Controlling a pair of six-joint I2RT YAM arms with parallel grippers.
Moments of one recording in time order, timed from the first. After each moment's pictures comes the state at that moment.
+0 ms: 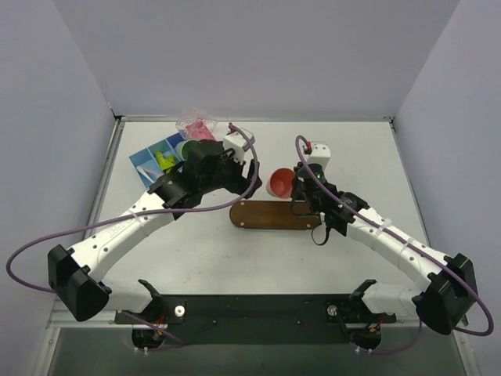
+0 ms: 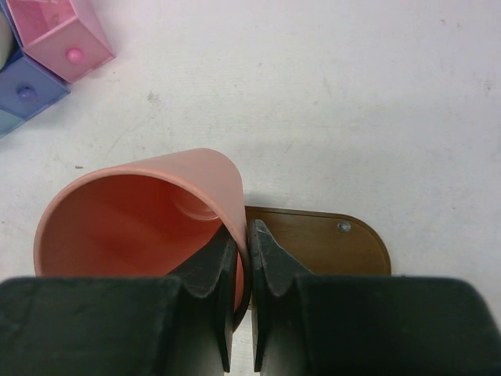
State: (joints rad) left arm -0.77 1.37 1.29 -0.39 0.02 -0.17; right arm 0.72 1.23 0.92 -0.24 0.50 0.47
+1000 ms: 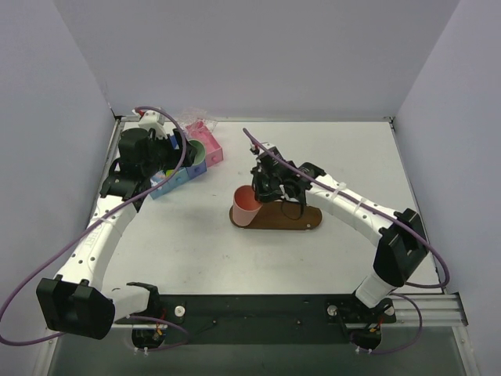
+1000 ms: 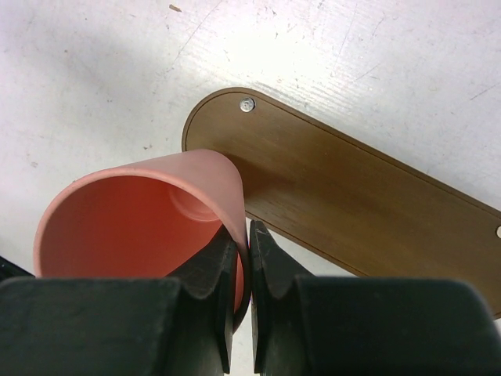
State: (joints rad) left arm -0.20 1.20 1.13 -0.26 0.15 -0.33; right arm 0.77 1.61 1.33 -0.59 0.06 0.39
